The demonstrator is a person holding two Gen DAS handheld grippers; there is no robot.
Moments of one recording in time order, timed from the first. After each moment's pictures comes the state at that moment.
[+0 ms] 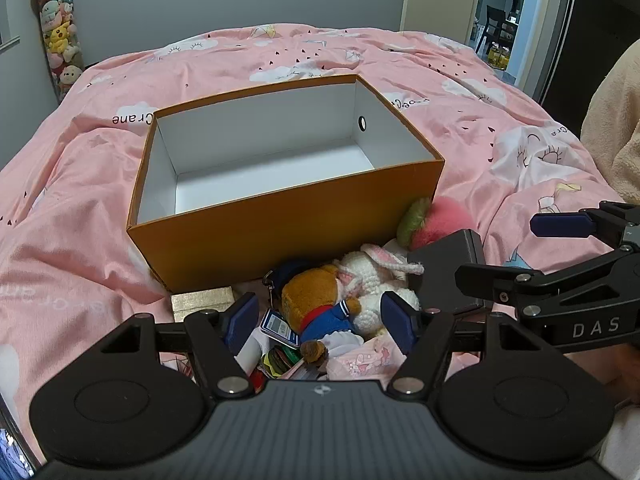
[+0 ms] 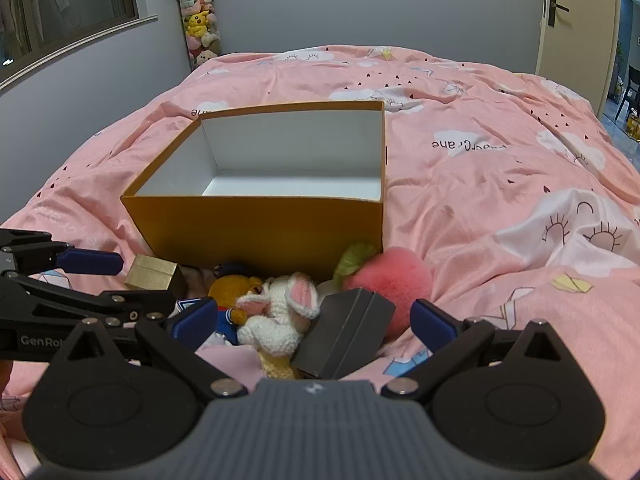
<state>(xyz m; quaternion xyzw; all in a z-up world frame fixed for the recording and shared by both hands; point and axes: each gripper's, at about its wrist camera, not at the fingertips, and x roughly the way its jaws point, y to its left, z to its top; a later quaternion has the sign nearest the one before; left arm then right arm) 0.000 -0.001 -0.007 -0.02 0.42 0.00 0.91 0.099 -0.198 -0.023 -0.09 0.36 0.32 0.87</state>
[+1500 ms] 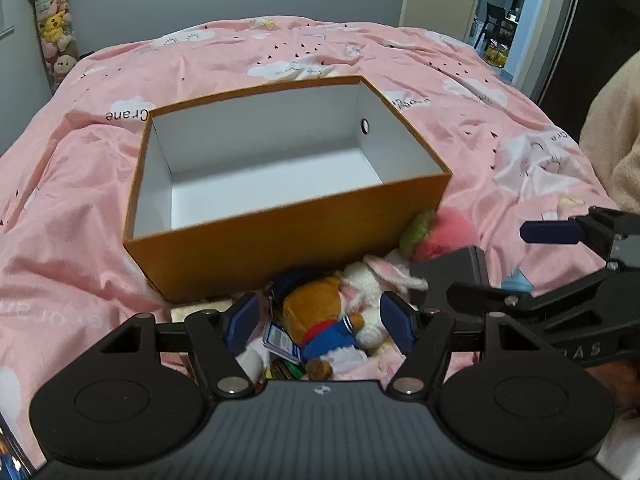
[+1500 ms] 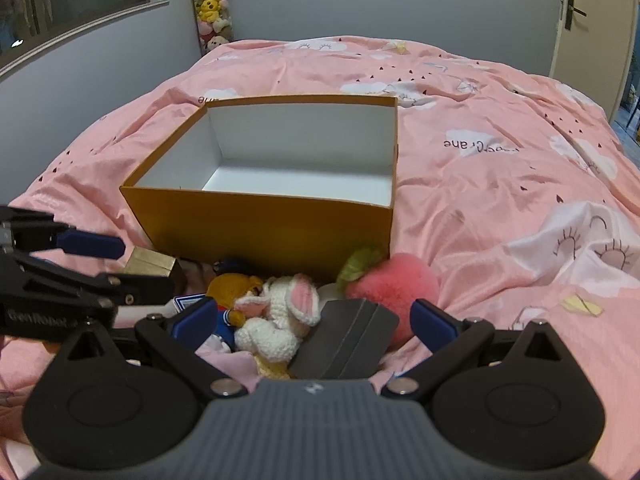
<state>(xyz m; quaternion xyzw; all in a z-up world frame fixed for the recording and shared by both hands) 0.022 0.014 0.002 -0.03 0.44 -0.01 0.90 0.113 -0.185 -0.024 -0.12 0.37 0.34 0.86</state>
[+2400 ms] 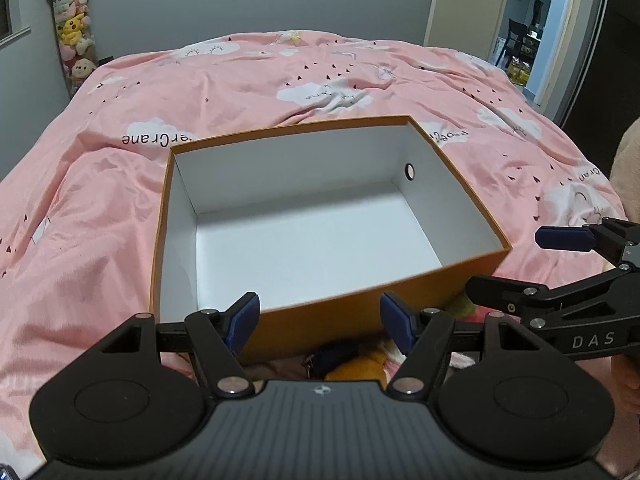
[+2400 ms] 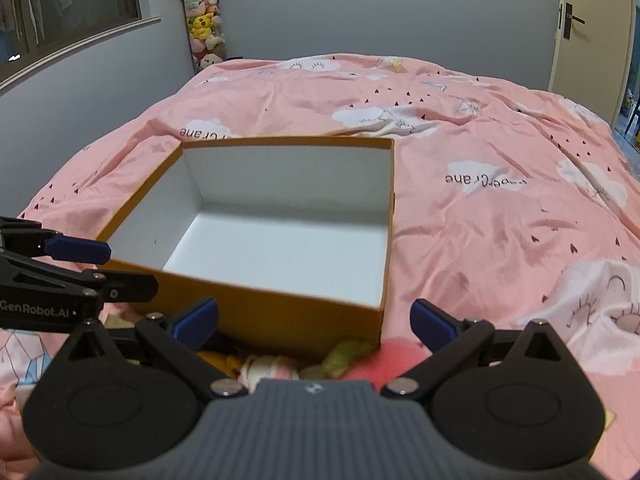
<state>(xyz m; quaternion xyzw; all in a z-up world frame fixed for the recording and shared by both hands) 0.082 0.046 0.008 -0.04 0.42 0.02 0.91 0.171 -0.150 -0.014 -0.10 0.35 0.34 0.87</state>
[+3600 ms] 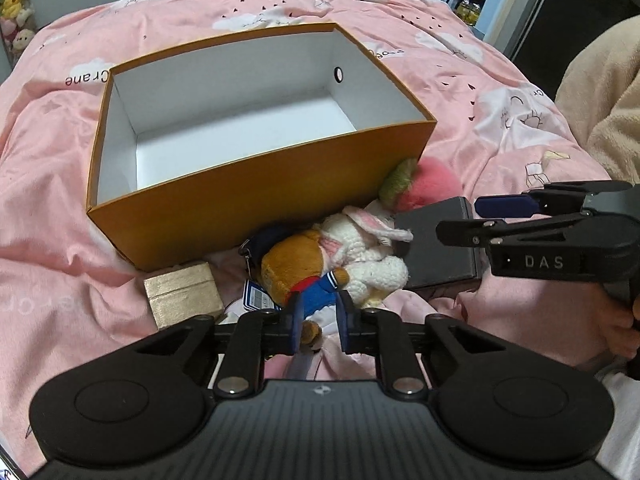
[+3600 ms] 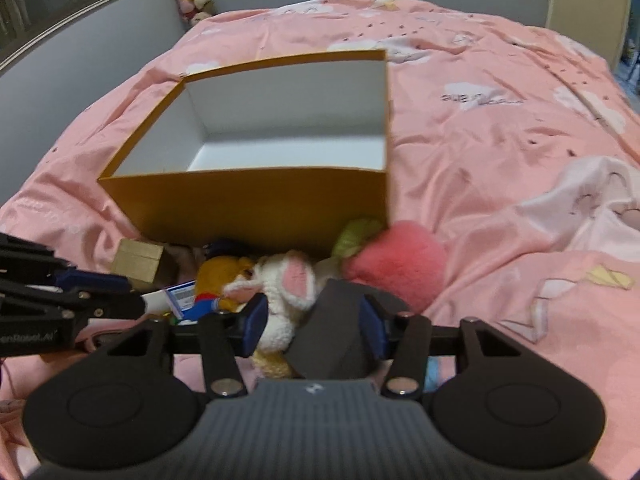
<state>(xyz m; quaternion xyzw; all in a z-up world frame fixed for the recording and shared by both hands) 0.028 0.018 -0.019 -0.04 0.50 -0.06 0.86 0.133 -0.182 -0.039 -0.10 0.43 0.32 0.84</state>
